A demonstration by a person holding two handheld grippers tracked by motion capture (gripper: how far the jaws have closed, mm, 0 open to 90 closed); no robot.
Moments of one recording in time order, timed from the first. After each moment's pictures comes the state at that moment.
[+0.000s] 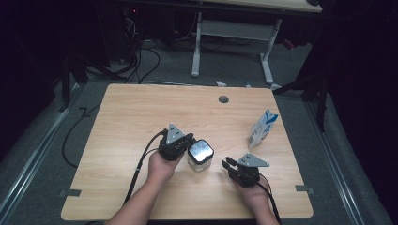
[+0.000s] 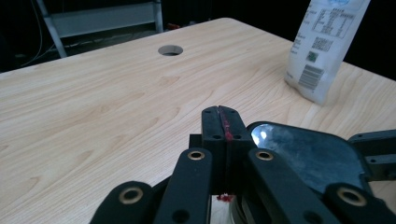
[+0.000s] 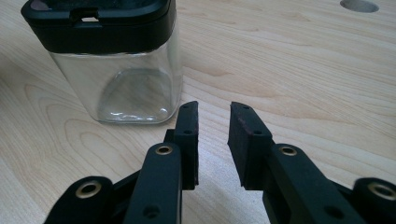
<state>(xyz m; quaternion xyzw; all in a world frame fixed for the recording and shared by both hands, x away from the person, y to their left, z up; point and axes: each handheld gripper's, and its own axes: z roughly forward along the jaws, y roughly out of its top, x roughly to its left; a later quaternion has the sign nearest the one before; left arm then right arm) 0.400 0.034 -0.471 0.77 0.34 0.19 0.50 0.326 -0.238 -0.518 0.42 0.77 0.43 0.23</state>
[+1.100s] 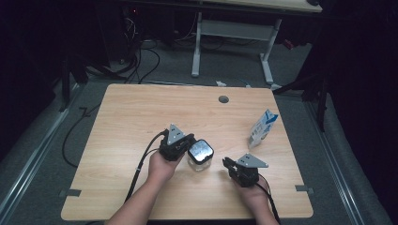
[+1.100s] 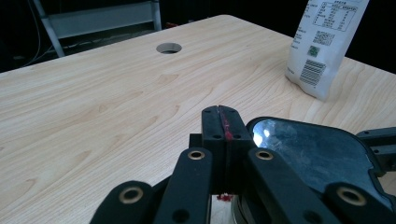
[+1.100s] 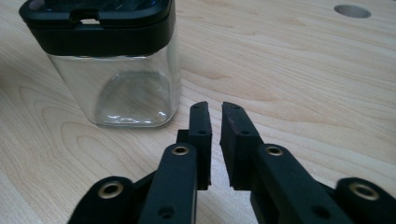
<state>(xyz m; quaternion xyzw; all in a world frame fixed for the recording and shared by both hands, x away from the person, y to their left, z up) 0.402 0.032 -0.474 0.77 0.33 0.19 0.51 0.324 -0.235 -0.518 0.42 0.76 0.43 0.24</state>
